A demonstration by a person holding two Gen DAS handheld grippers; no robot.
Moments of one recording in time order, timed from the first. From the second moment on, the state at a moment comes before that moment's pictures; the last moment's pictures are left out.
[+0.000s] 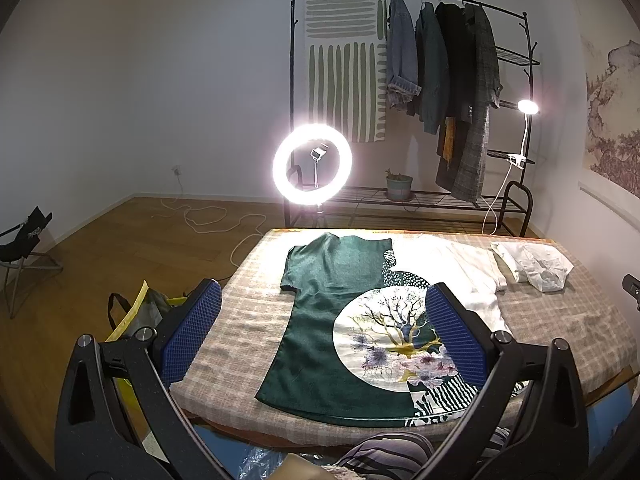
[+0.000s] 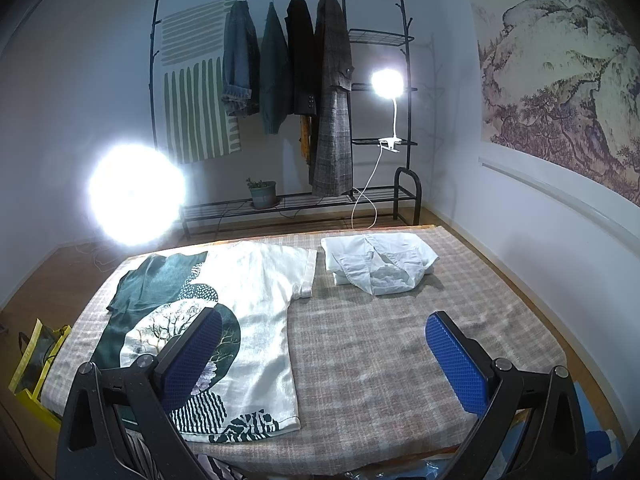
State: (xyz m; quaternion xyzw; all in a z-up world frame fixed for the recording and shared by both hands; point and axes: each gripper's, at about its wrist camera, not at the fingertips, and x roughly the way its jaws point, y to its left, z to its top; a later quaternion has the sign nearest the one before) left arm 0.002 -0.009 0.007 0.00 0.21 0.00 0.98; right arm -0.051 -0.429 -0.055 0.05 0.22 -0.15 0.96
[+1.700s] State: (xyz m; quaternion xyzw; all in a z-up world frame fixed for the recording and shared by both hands) left arm 0.137 0.102 -0.255 -0.13 0.44 -0.05 0.89; right arm 0.301 -0.182 -0.077 -0.01 0.33 0.16 0.93
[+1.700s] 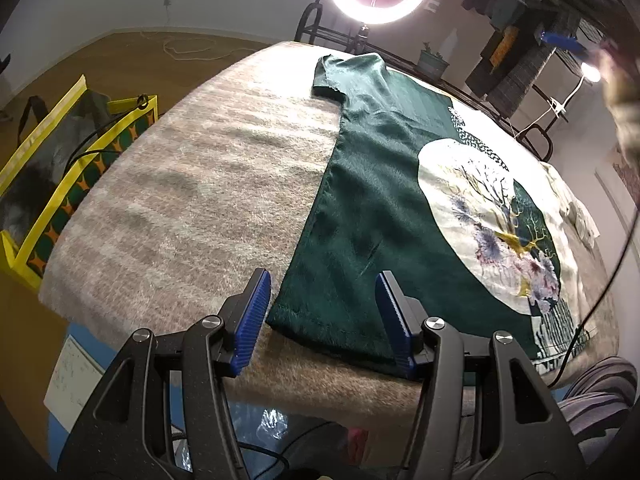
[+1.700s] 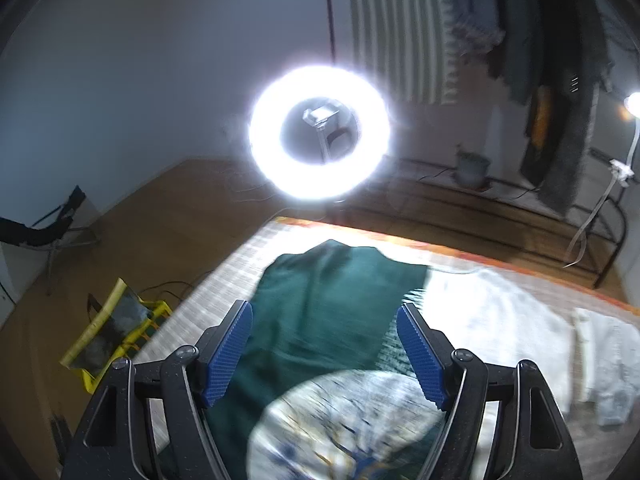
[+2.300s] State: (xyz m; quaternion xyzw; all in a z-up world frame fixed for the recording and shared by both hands) left arm 0.143 0.094 -0.279 -0.11 0.42 -0.07 0.90; right arm 0.463 -0.043 -0.178 -0.01 0.43 0.18 0.88
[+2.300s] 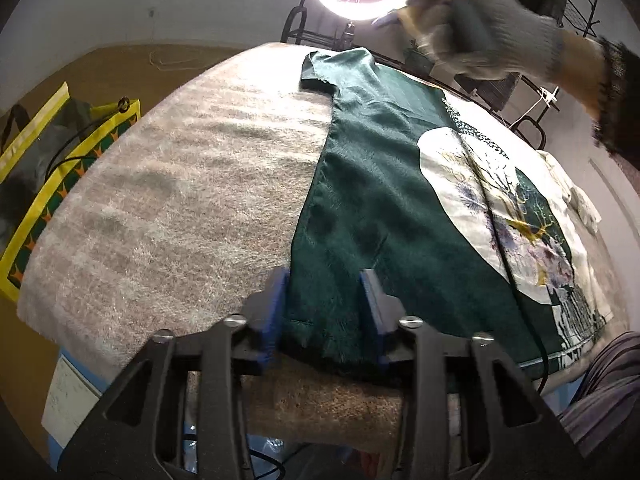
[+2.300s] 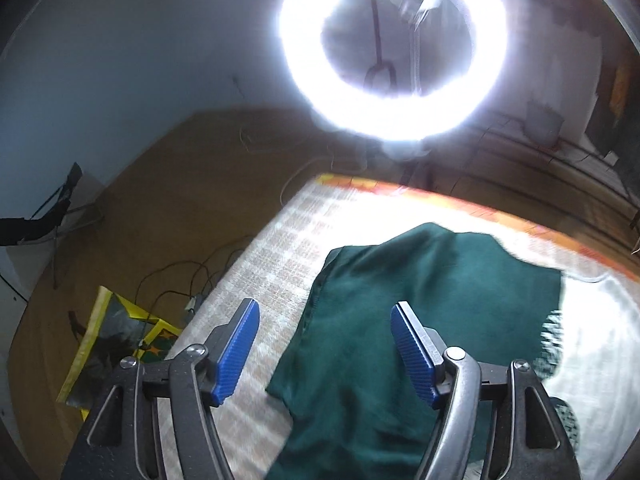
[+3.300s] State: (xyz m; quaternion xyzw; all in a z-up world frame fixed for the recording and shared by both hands) left arm 0.138 0.103 -0.248 -0.17 0.38 -0.11 0.90; right arm 0.521 -0.022 -0.242 -0.03 0.49 0.18 0.85
